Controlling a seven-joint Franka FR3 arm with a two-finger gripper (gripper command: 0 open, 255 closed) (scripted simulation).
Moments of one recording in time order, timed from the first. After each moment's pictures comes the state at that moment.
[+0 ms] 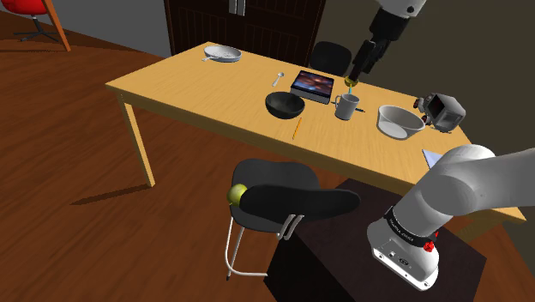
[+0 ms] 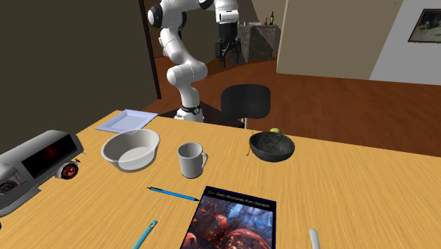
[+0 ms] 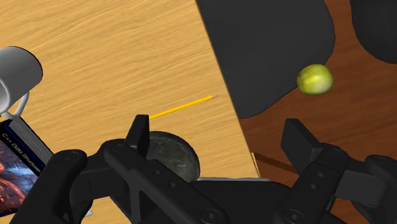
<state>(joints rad) -0.02 -0.79 0.02 -2.37 0.01 1.71 -0.15</state>
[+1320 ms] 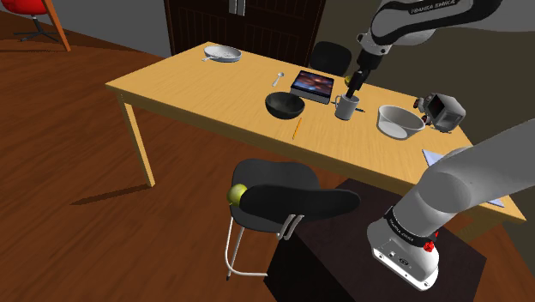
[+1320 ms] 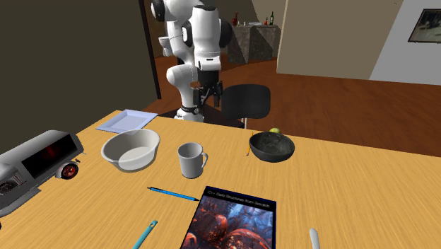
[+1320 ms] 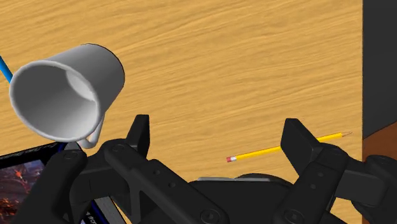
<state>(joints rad) -0.10 -0.38 -0.27 -2.36 -0.13 2.06 -0.54</state>
